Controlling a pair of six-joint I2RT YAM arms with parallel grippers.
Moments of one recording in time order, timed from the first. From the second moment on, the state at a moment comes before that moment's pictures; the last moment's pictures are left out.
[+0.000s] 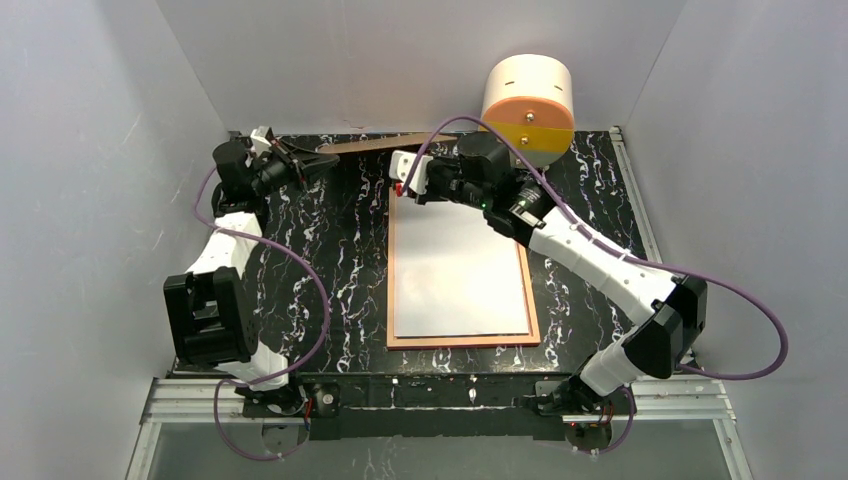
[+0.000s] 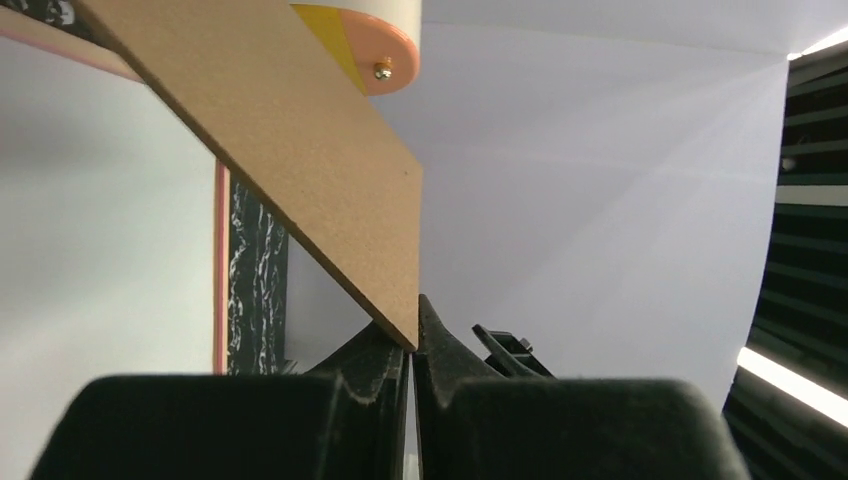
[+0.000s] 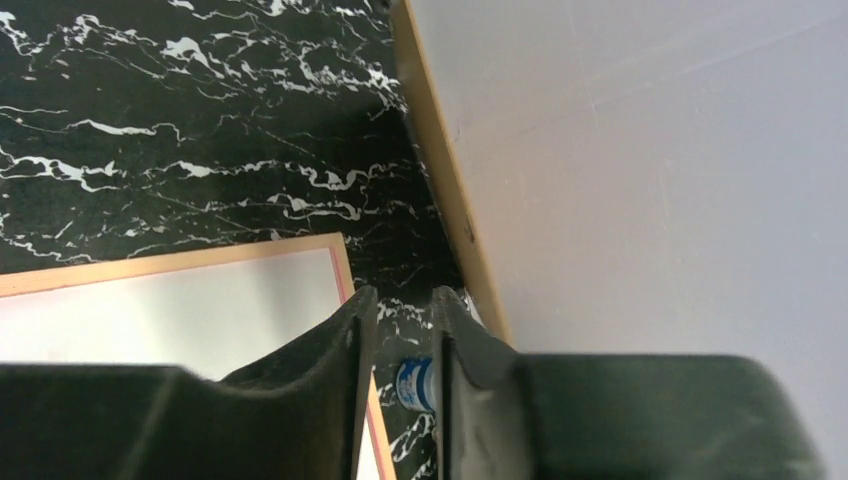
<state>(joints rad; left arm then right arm) 0.15 1.53 1.06 0.36 0.98 -1.48 0.84 1.51 1.51 -0.27 -0.17 -0.86</state>
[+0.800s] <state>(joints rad) 0.15 1.50 1.08 -0.08 0.92 -1.12 0.87 1.80 1.57 -0.19 -0.21 -0.58</state>
